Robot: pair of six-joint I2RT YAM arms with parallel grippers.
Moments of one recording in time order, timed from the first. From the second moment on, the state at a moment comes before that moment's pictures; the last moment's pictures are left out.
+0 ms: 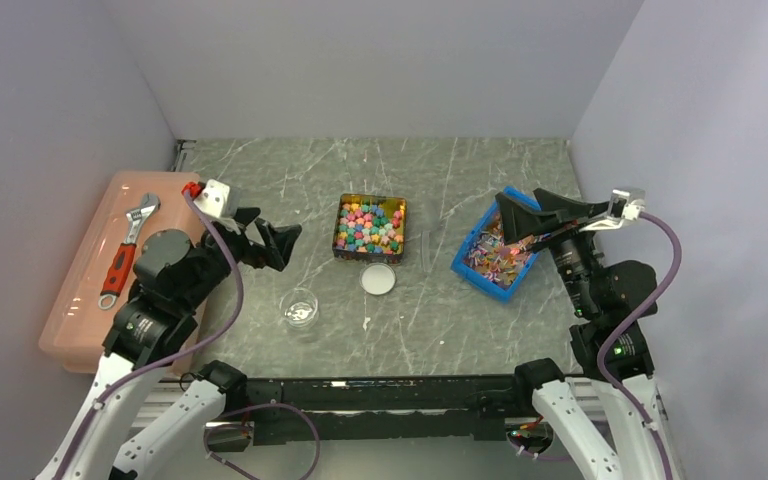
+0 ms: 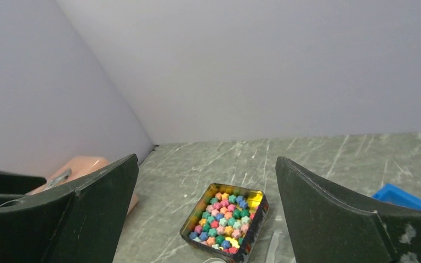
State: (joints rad) left arm -0.45 0.63 0.98 -0.41 0.04 -0.16; right arm 0.24 0.51 0.88 -0.09 -0.06 0.46
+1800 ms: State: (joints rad) left arm -0.45 0.84 1.12 -0.86 -0.13 -0.30; right arm 0.89 1.63 1.52 -0.46 0.33 0.35
